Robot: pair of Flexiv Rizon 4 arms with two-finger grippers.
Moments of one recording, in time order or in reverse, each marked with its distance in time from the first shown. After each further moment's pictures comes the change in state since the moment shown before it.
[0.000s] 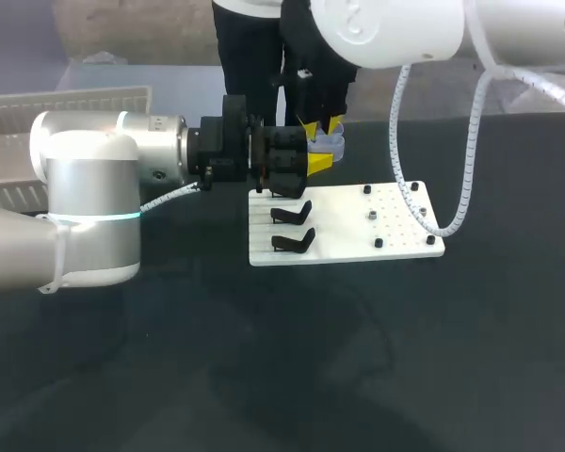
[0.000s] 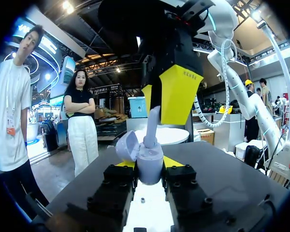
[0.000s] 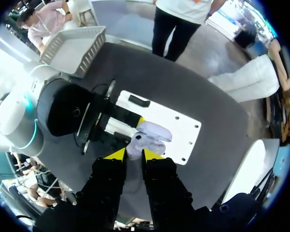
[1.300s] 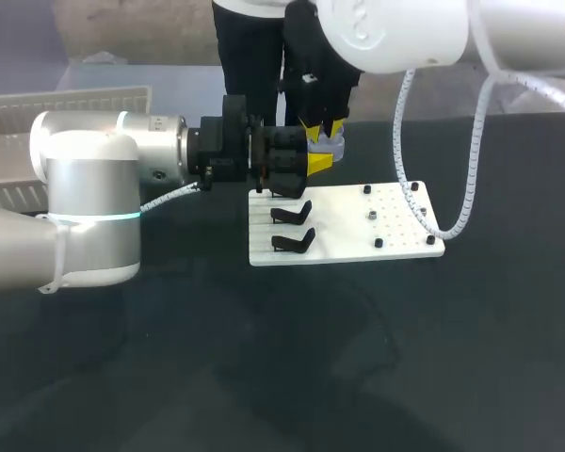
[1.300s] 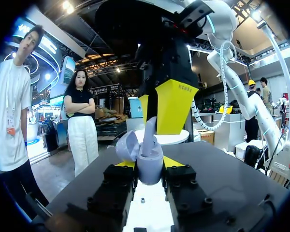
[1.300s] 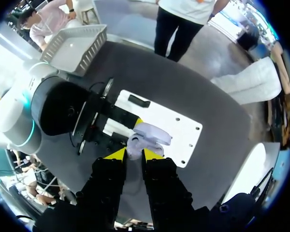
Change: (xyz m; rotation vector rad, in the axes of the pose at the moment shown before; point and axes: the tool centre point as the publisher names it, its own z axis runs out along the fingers) left arm 0.000 0.000 0.000 0.000 0.000 0.000; right arm 0.000 -0.005 0.008 -0.013 0.000 -0.026
